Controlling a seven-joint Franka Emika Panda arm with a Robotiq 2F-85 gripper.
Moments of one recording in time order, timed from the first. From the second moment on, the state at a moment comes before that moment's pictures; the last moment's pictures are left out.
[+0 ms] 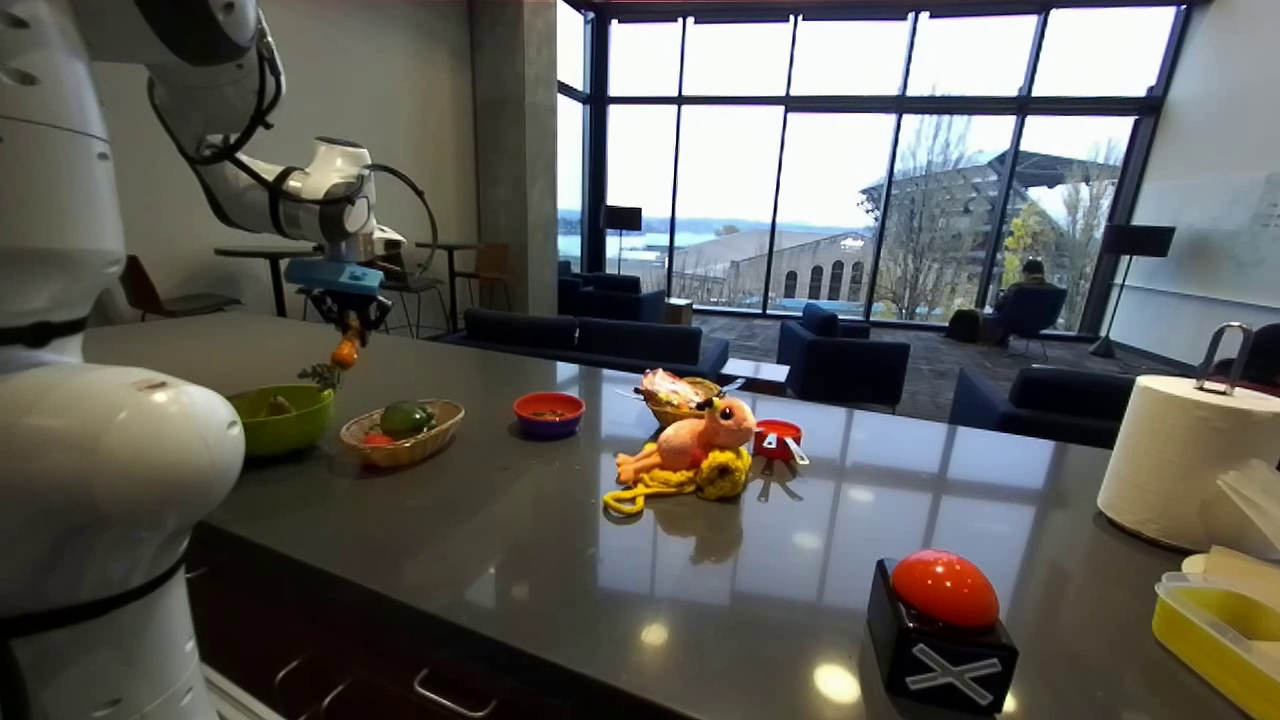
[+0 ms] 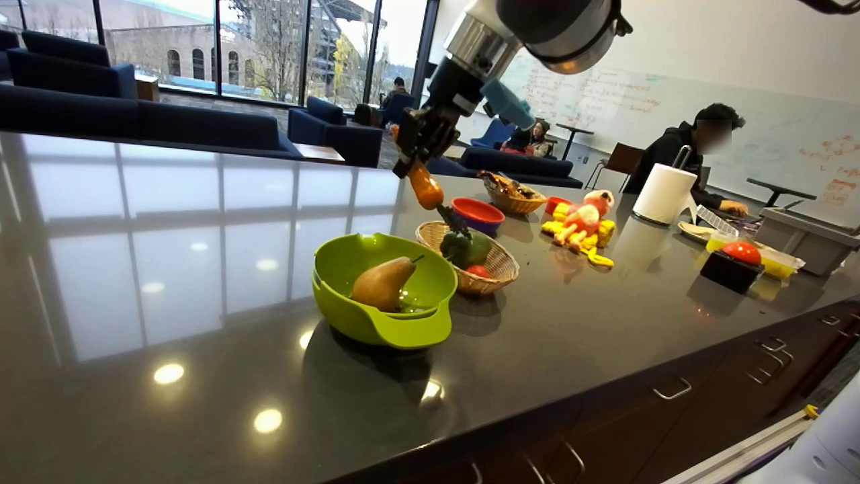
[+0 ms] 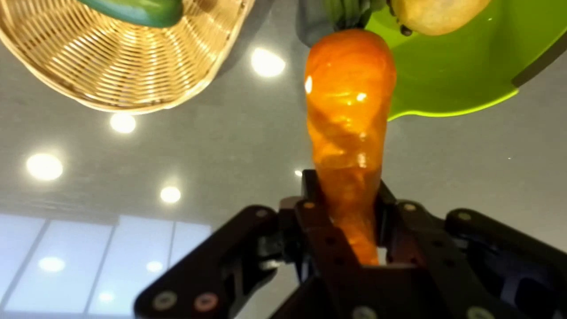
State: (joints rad) arm 0.29 0.06 0.32 -2.10 0.18 2.49 -0.08
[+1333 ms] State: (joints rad) arm 0.31 -0.06 0.31 -2.20 0.12 2.46 -0.06
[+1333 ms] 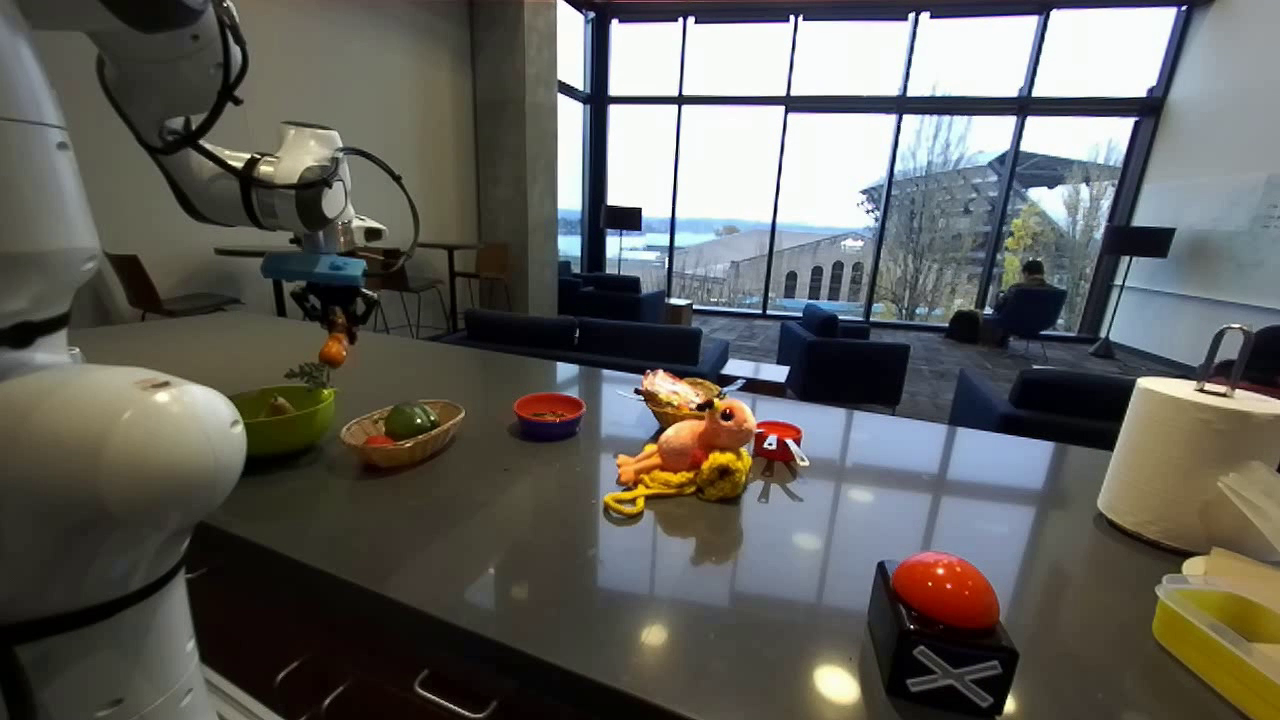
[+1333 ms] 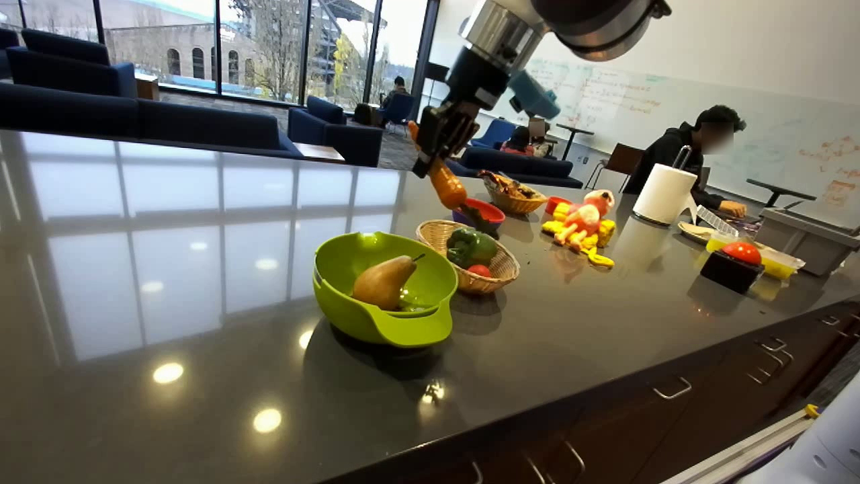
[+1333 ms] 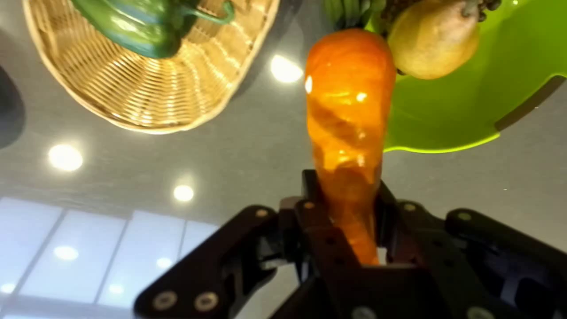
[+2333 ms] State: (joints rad) arm 0.16 -0.36 0.07 -2.60 0.12 2.50 -0.12
